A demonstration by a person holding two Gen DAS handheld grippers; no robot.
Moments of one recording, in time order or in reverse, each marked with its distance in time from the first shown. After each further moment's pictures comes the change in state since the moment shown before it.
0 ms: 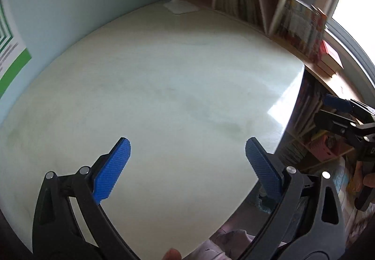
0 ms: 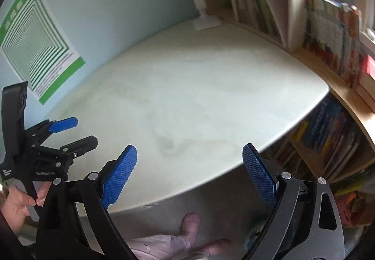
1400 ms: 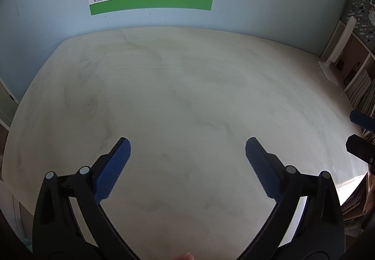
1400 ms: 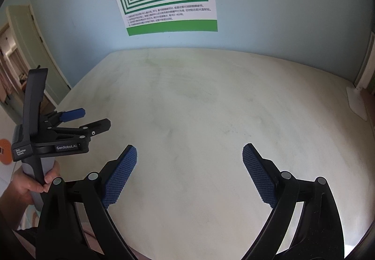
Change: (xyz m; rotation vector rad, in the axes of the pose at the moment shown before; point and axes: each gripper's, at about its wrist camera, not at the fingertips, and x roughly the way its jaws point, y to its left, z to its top) left arm -0.090 0.231 -0.110 -0.652 -0.103 0.404; right arm 0.084 0.271 0.063 -0.605 0.089 0.359
